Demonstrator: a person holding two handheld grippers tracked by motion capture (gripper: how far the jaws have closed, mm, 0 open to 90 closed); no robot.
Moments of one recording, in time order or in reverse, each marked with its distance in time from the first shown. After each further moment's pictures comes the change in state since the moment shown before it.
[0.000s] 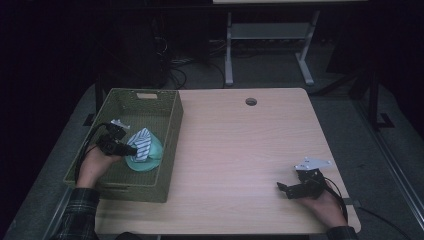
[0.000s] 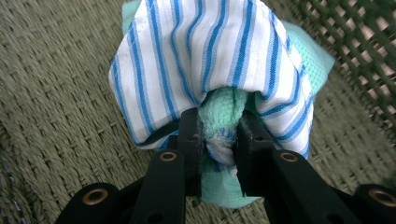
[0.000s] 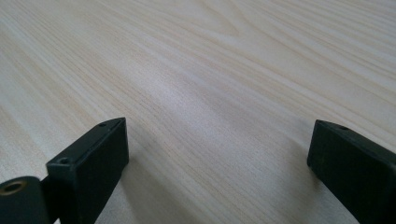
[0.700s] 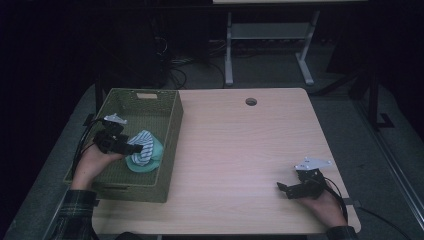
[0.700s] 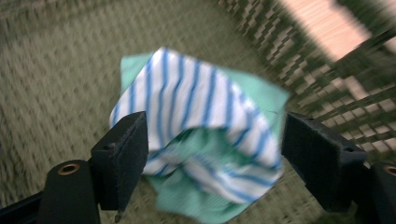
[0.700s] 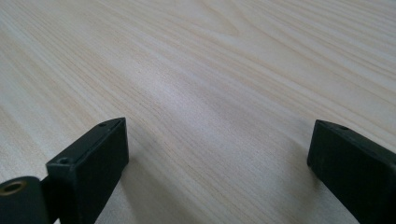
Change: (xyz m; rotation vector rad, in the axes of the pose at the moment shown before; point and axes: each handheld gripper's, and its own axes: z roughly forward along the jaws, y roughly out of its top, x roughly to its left) left arm -0.020 0.013 -0.035 -0.168 -0.021 0.010; right arm 0.000 0.000 0.000 -0.003 0.000 -0.005
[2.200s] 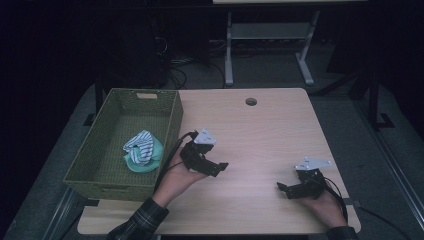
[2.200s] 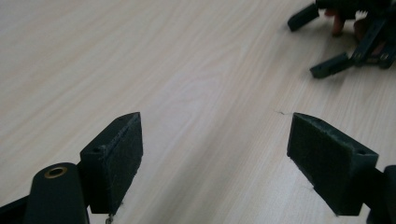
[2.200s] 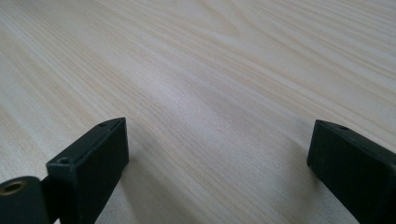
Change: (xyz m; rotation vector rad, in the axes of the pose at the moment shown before) left arm -0.211 0.055 0.090 -0.146 -0.242 0.306; right arm 0.000 0.000 0.000 -0.001 0.001 -0.001
